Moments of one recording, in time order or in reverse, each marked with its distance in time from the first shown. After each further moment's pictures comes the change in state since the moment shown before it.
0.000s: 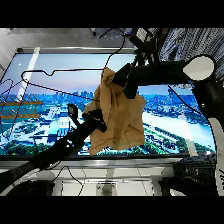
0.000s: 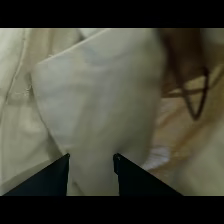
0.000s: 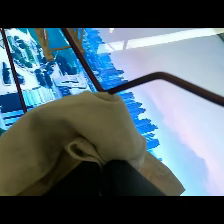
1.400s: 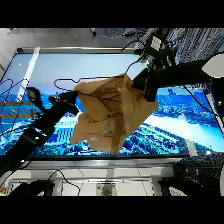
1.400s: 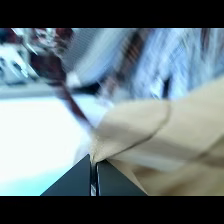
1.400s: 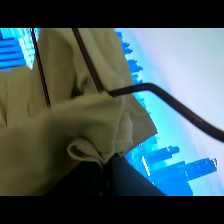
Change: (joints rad) left arm 0.438 0.292 0.028 0.491 0.188 -0.243; right arm -0.161 0.040 0.000 -0.118 0.208 -0.095
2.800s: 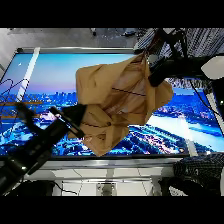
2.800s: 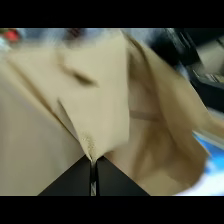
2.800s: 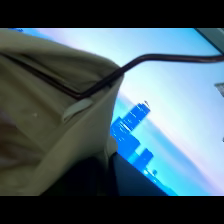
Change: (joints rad) left arm -0.426 0.275 0.004 -0.002 0.336 0.035; right arm -0.020 0.002 0.000 -0.294 -0.246 0.416
